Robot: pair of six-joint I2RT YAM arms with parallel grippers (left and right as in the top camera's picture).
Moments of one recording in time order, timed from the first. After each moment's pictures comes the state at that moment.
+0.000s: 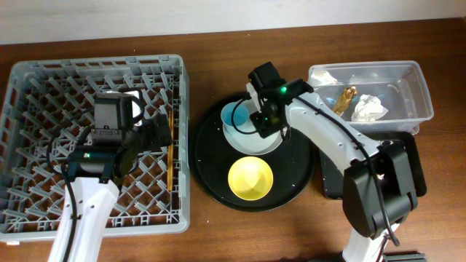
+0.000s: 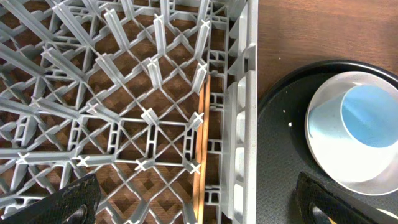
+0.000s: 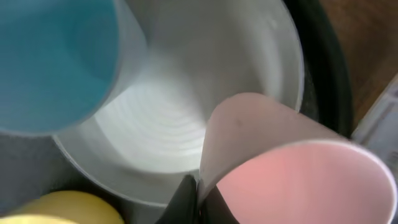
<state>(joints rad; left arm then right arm) -0.11 1.27 1.11 -0.74 -0.02 -0.21 0.42 1.92 1.53 -0.94 0.05 -0.03</state>
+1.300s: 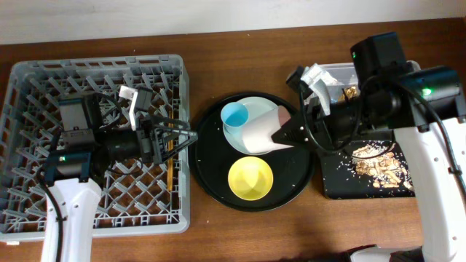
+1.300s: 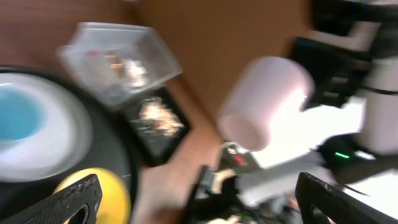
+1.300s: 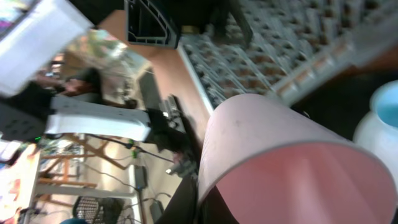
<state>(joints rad) 0.06 1.27 1.11 -0.67 1.40 -0.08 0.17 1.51 1.87 -1.64 -1.06 -0.52</state>
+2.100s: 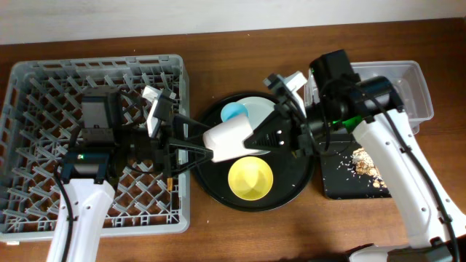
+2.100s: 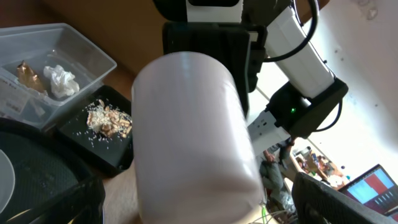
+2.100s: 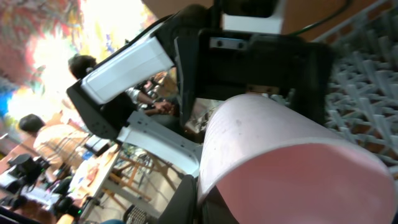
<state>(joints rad) -0.07 1.26 1.11 -0.58 1.52 0.00 0.27 1.53 1.55 -1.31 -1.51 -0.61</state>
